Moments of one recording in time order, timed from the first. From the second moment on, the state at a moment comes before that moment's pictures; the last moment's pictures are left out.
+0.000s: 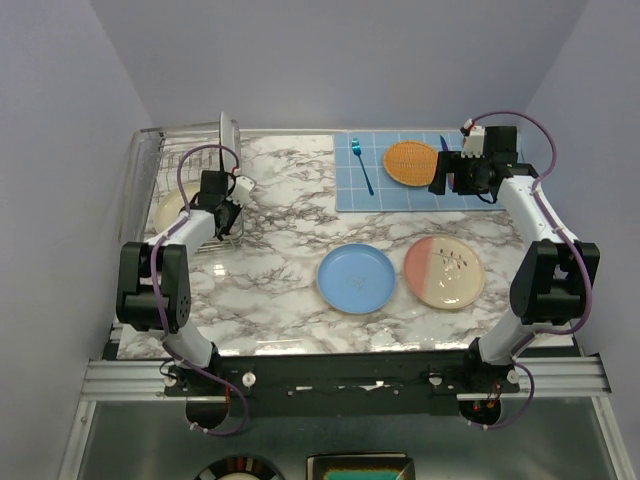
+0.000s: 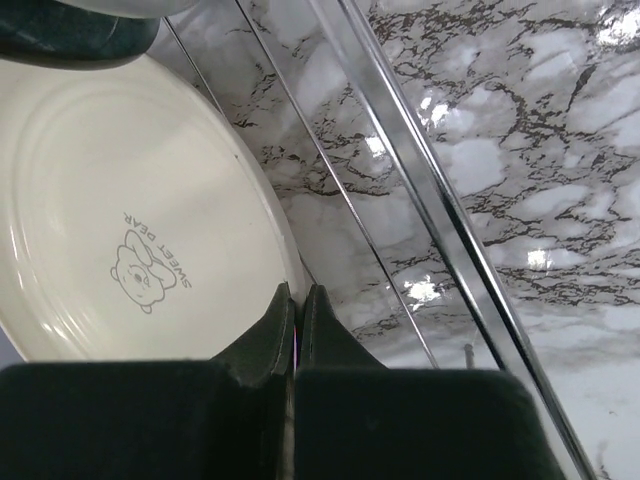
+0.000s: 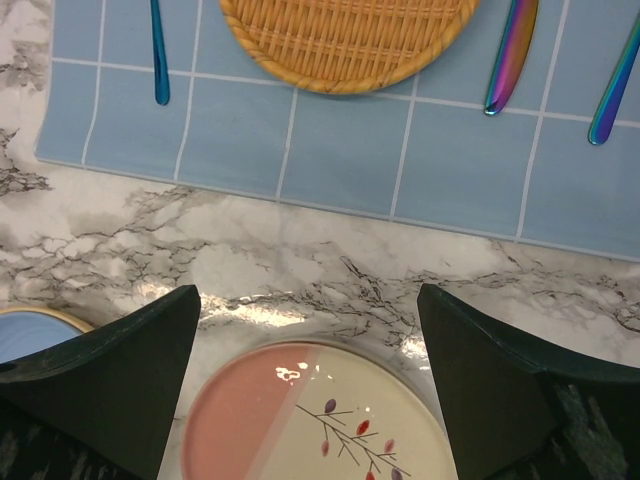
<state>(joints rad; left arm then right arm) -0.06 1.65 1.00 -0.26 -0.07 0.48 -0.04 1.68 1.39 -0.52 -0.29 -0.05</state>
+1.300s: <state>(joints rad) -0.20 1.27 1.16 -0.37 -0.02 0.45 -0.04 1.69 1.39 -0.52 -0.30 -0.05</state>
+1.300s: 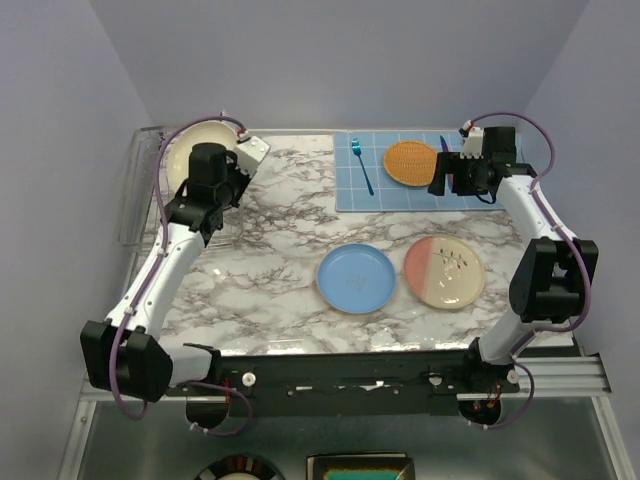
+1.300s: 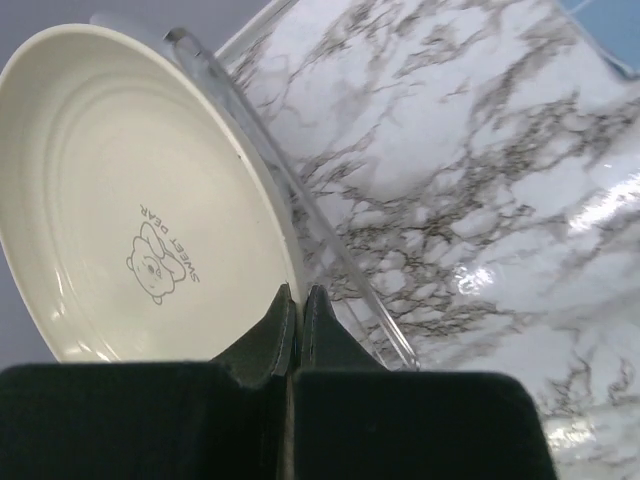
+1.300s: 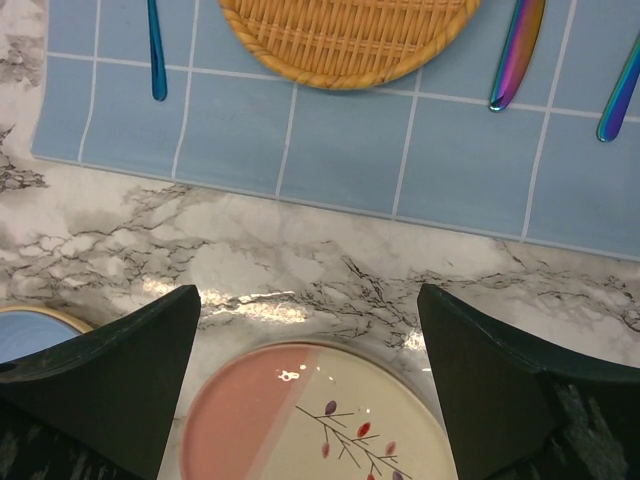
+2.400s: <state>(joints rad) -1.15 1.45 1.09 -0.54 -0.20 0.46 -0.14 1.64 1.39 -0.51 -0.14 -0.04</state>
